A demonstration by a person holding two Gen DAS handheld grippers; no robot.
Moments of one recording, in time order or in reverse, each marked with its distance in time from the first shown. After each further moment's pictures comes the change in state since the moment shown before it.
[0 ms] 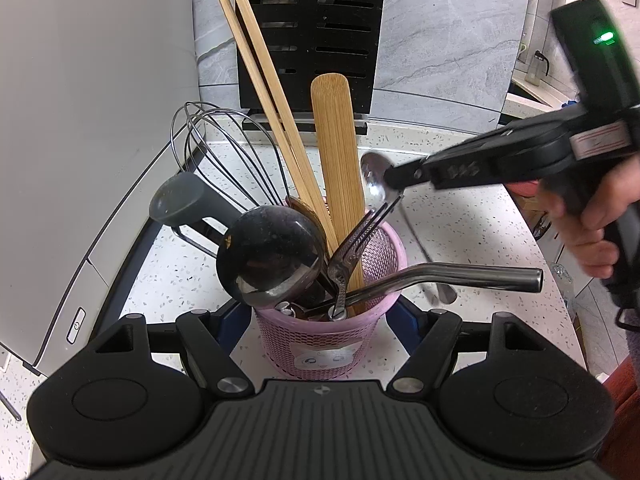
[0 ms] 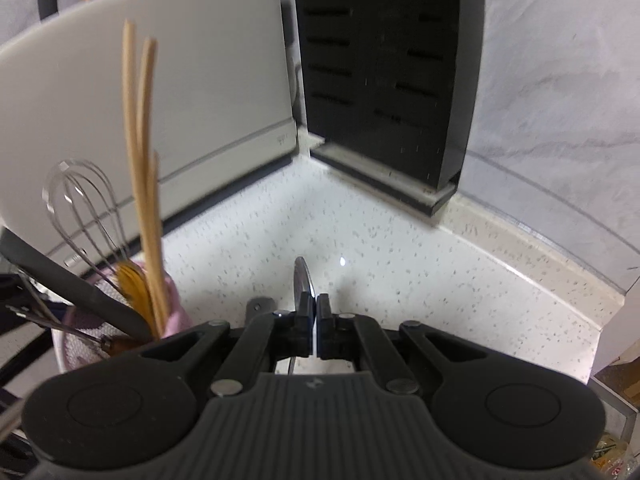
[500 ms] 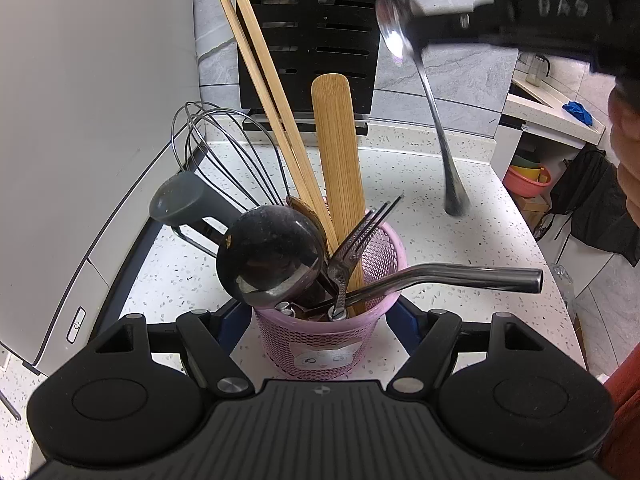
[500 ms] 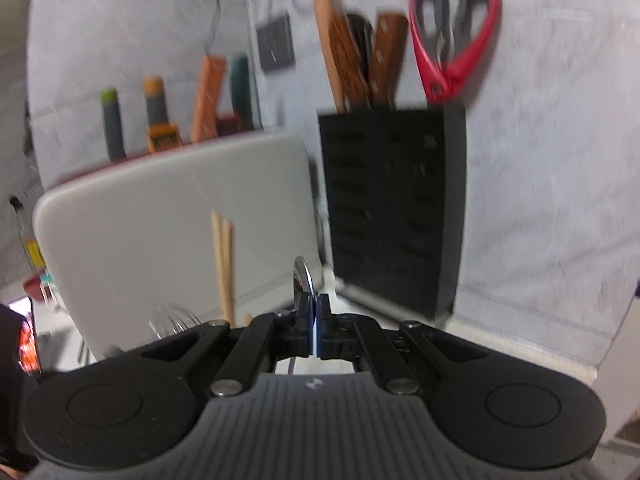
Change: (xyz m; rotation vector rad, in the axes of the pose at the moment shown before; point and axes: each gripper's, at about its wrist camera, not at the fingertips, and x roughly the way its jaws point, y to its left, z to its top) left arm 0.000 0.000 0.000 0.001 0.000 0.000; right arm -0.092 0.020 0.017 0.013 -0.388 0.048
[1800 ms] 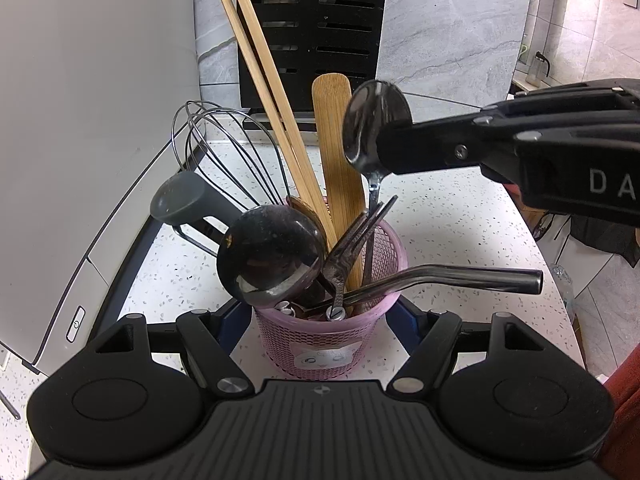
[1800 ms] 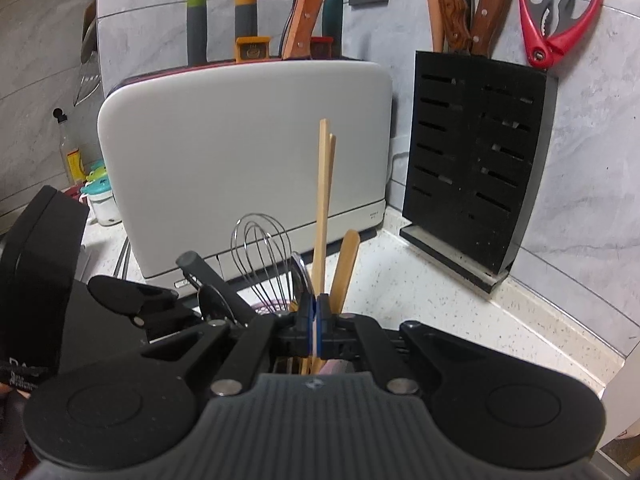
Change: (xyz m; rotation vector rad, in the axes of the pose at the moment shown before) left arm 0.000 0.000 0.000 0.000 0.000 0.000; right arm 0.009 0.046 -0.027 -0.147 0.220 0.101
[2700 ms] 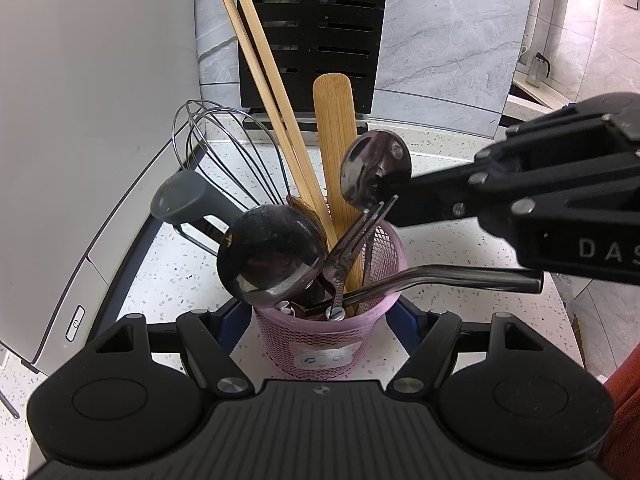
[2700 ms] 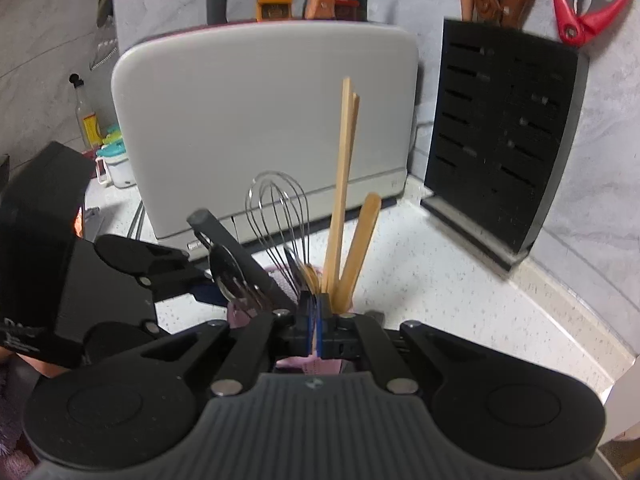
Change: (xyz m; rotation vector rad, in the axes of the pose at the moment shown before) left arm 0.000 0.000 0.000 0.000 0.000 0.000; right arm 0.013 -0.001 -0.005 -0.037 0.113 0.062
